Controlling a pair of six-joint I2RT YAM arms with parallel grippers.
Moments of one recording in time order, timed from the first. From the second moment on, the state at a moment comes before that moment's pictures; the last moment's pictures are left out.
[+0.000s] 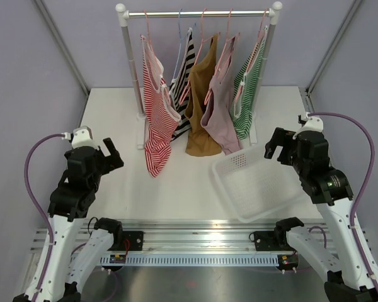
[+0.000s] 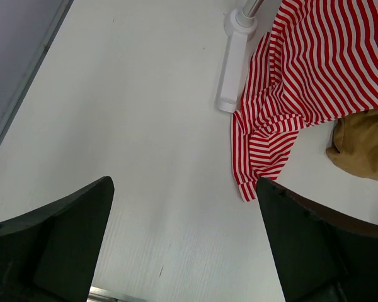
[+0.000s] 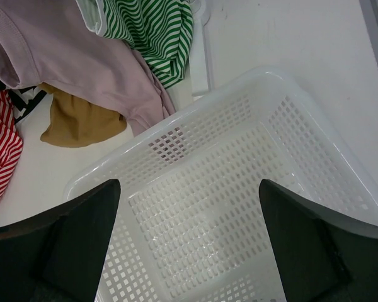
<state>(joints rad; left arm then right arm) -0.21 0.61 0.92 -0.80 -0.35 -0.37 0.26 0.76 1.06 -0.79 0.22 0.34</state>
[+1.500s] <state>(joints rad) -0.43 1.87 2.27 -0.82 -0.47 -0.26 0.26 0.50 0.91 -0.76 -0.22 0.47</state>
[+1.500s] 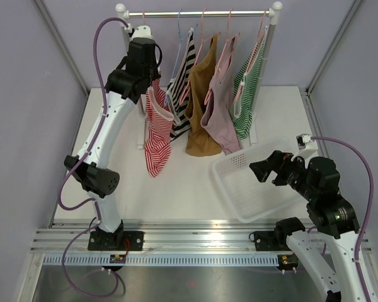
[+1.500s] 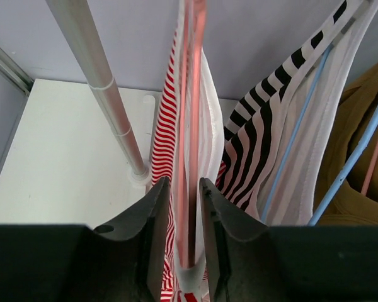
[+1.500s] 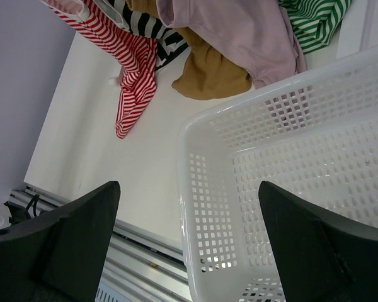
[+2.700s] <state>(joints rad) -0.42 1.96 2.42 -0.81 -0.46 -0.15 0.26 0.49 0.88 -0.75 -0.30 0.51</state>
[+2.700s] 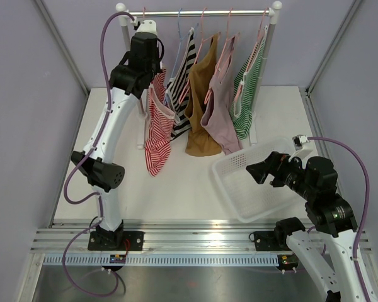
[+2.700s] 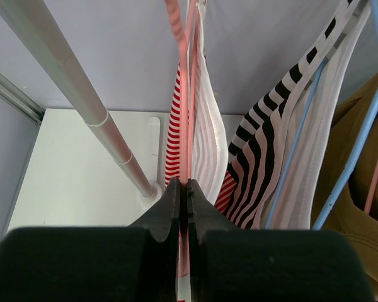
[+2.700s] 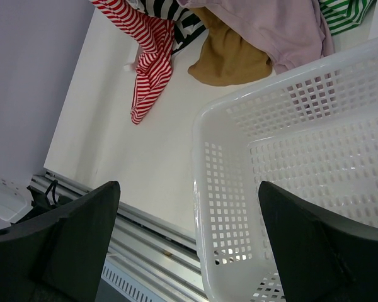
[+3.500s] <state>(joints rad) -0.42 1.60 2.21 -0.86 -0.38 -0.21 0.26 0.48 0.89 -0.72 -0.30 0.51</state>
